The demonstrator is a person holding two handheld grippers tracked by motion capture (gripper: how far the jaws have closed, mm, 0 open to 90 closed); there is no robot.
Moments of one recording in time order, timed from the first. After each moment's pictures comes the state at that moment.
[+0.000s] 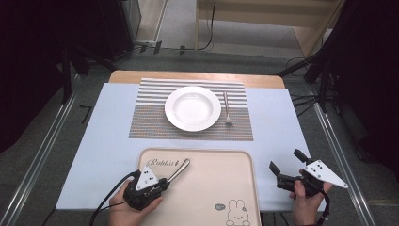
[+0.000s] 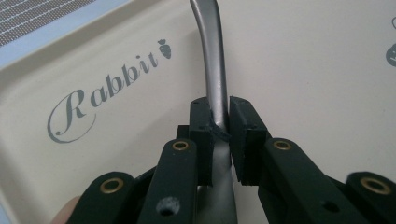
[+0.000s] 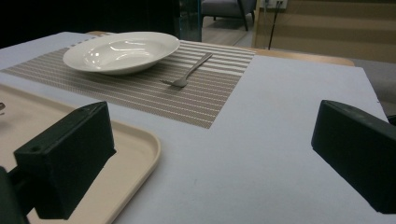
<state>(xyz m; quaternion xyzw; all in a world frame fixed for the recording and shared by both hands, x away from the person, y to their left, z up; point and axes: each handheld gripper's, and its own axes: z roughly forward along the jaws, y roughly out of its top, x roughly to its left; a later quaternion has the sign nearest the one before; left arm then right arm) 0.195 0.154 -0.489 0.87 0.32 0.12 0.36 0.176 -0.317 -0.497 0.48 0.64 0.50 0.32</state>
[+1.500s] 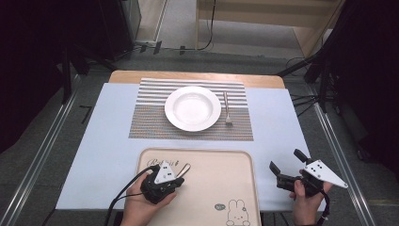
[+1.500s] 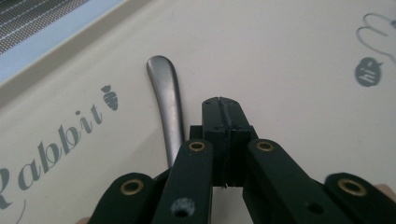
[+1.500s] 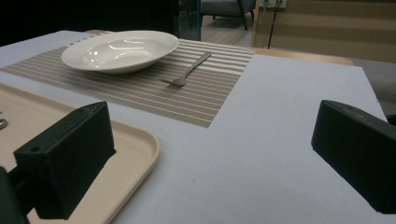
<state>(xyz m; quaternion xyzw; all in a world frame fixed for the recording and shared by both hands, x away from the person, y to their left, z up) 0.212 0.115 -0.491 0.89 0.27 0.09 0.35 0.177 -0.317 -0.498 0.48 0.64 0.50 0.32</state>
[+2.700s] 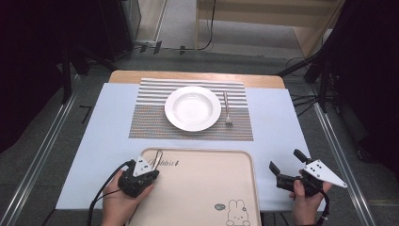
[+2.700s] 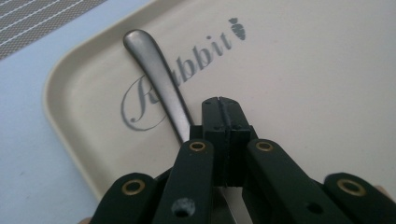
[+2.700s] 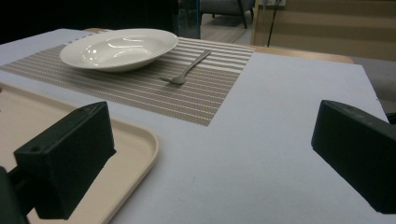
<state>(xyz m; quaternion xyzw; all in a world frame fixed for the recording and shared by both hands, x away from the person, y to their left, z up) 0.228 0.177 -0.494 0.87 0.35 0.14 0.31 0.177 -0.316 -0.498 0.48 0.64 0.50 0.32</state>
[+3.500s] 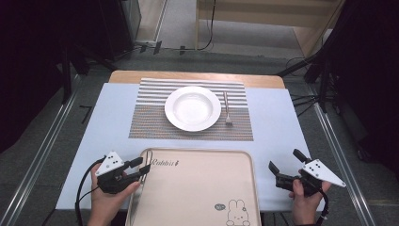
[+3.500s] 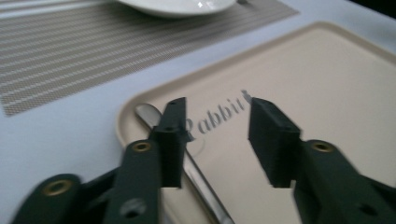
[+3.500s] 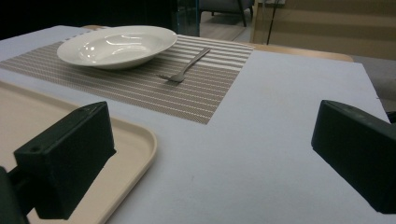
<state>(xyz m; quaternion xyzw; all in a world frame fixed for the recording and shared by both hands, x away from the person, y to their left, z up) 0.231 0.231 -0.479 0.78 0.37 0.14 0.48 0.179 -0.315 -0.500 0.49 0.65 0.49 0.32</state>
